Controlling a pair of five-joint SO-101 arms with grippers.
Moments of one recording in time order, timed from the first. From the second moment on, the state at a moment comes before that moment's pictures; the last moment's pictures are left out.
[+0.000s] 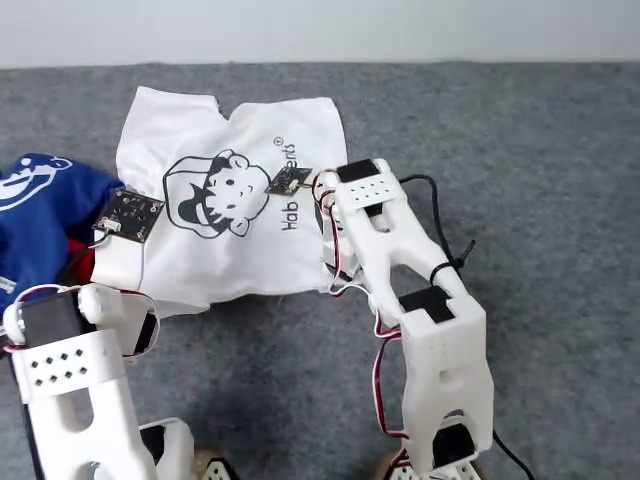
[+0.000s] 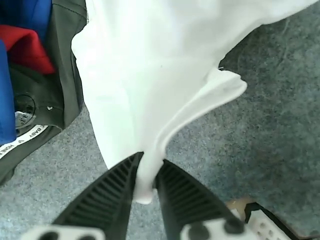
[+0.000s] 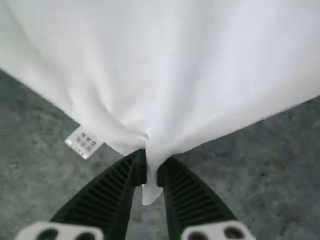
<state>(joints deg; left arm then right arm) -19.6 -45.5 37.5 98.2 -21.9 -21.4 33.0 -15.5 82.9 40.1</state>
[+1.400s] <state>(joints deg) -19.5 -46.7 -23.0 58.4 -26.2 -2.7 -45.5 -15.6 67.3 49.1</state>
